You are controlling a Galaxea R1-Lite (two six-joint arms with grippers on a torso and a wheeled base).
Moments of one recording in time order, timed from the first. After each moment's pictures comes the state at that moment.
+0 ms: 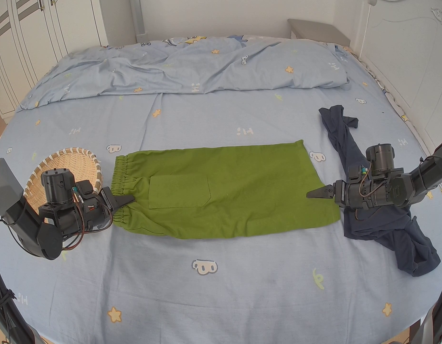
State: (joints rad) left arm -0.02 2.00 -0.63 -1.01 -0.50 -0.68; right arm 0.09 2.10 -1.08 -0.26 0.60 0.29
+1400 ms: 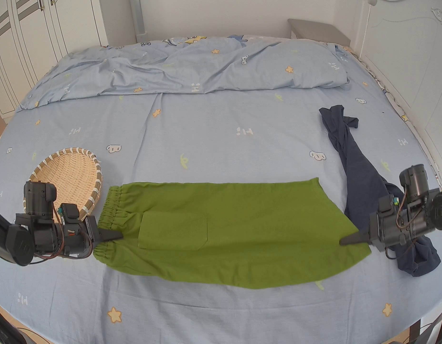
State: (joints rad) left arm 0.04 1.75 -0.52 -0.52 -0.60 -0.51; right arm 0.04 1.73 -0.71 -0.04 0.72 0.29
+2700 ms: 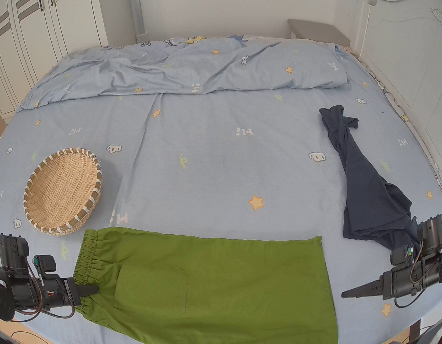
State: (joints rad) left arm 0.15 1.42 -0.10 -0.50 -0.51 -0.20; right arm 0.05 1.51 -0.24 -0.23 0.75 0.21
